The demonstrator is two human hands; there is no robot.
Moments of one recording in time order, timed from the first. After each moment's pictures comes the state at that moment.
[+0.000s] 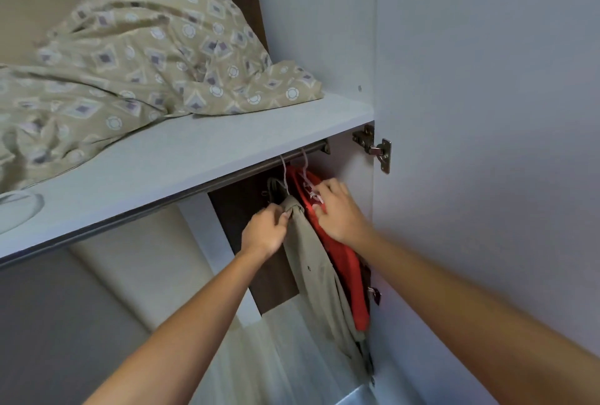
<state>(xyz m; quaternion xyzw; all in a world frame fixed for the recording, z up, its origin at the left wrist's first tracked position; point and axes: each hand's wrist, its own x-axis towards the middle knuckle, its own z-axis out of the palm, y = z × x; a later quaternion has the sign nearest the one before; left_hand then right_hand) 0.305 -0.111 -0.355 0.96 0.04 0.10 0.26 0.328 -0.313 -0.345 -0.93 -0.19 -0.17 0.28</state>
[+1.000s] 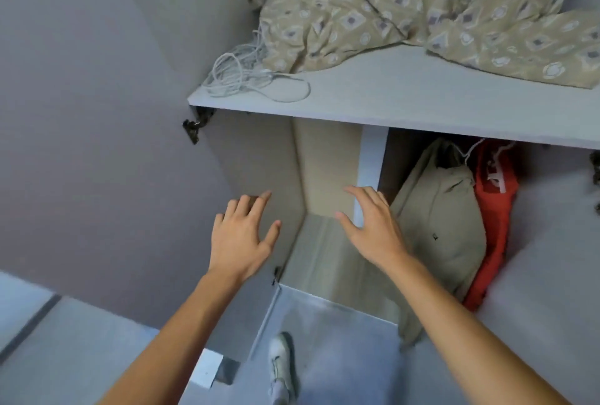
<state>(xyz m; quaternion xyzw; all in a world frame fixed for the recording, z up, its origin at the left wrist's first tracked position) -0.105 -0.048 -0.260 0.92 0.35 0.16 0.02 0.116 -0.209 -0.284 -0.80 -0.46 0.05 0.39</state>
